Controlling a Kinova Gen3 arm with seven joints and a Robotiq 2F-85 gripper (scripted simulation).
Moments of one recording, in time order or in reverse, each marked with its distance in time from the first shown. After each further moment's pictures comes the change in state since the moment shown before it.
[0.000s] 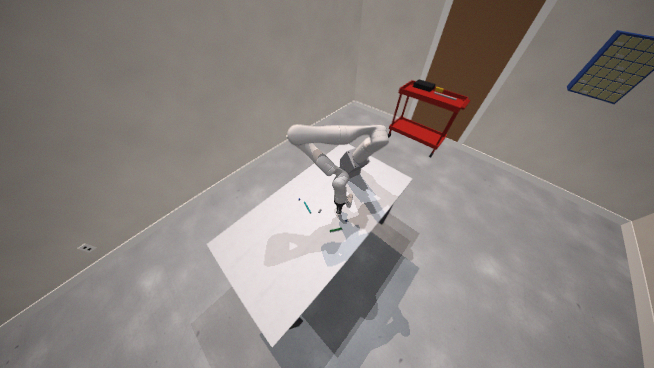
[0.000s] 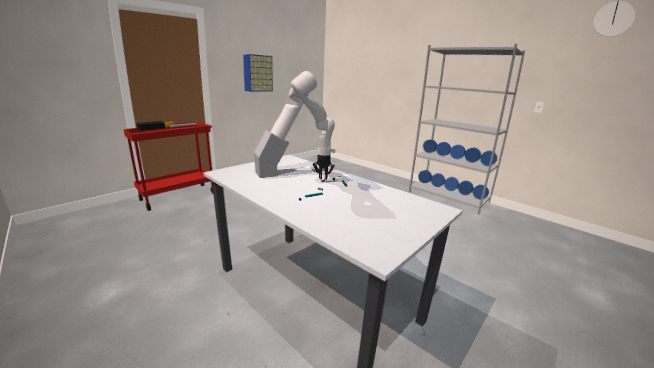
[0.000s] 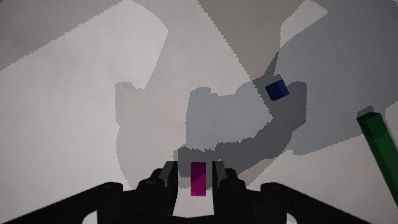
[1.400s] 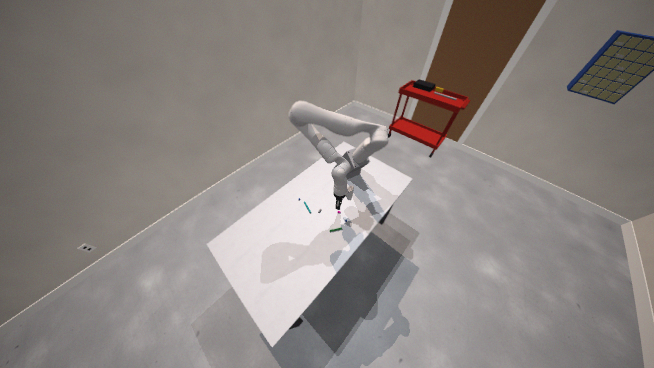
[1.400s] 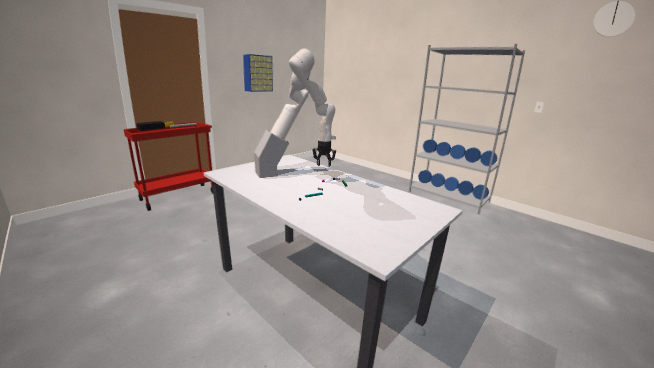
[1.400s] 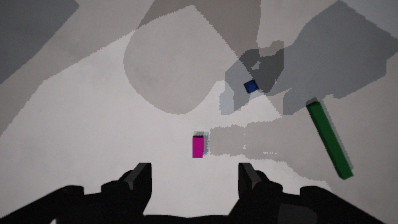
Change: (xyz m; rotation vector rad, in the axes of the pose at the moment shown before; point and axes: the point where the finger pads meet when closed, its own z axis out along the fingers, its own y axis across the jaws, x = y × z) arm -0.003 0.002 -0.081 -0.006 -0.009 -0.003
